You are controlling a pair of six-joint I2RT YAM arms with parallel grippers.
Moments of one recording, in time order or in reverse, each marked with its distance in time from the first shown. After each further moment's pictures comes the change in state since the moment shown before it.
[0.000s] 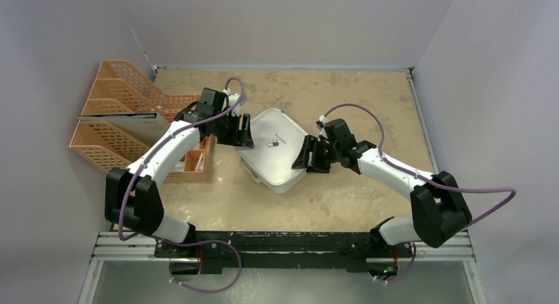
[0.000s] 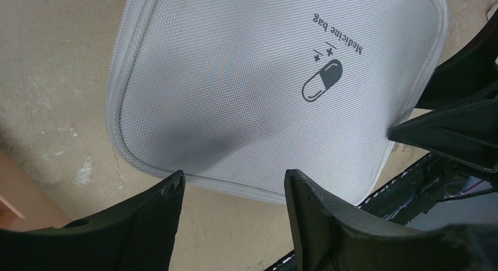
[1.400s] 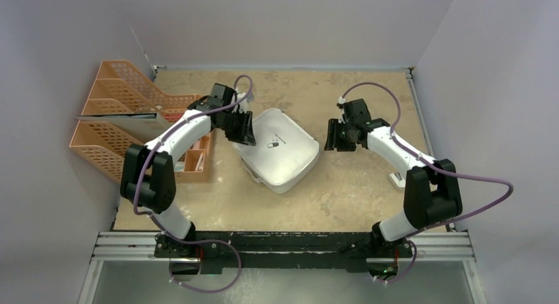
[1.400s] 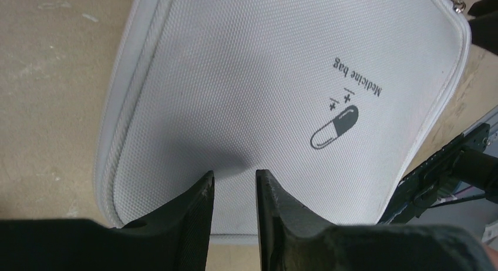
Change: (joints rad) left arm 0.000 0.174 0.072 0.026 0.046 0.002; right arm -0.236 0.118 0.247 -0.287 0.282 -0.428
